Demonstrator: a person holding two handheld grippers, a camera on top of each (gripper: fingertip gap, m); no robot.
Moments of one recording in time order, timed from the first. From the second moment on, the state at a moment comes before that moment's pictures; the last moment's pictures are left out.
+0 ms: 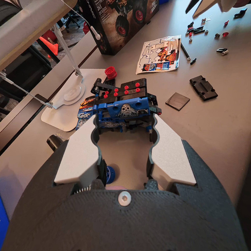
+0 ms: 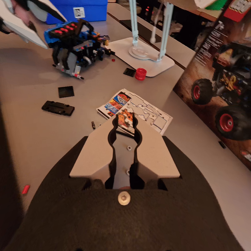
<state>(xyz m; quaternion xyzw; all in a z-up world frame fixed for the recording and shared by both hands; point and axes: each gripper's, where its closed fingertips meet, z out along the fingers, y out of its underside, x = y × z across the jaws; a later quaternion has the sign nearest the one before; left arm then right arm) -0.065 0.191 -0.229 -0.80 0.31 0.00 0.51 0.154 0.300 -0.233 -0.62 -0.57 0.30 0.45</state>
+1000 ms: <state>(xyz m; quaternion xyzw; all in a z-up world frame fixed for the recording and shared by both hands) -0.064 0.189 -0.215 -0.79 0.31 0.01 0.53 0.092 0.191 -0.292 -0.53 -0.76 0.28 0.27</state>
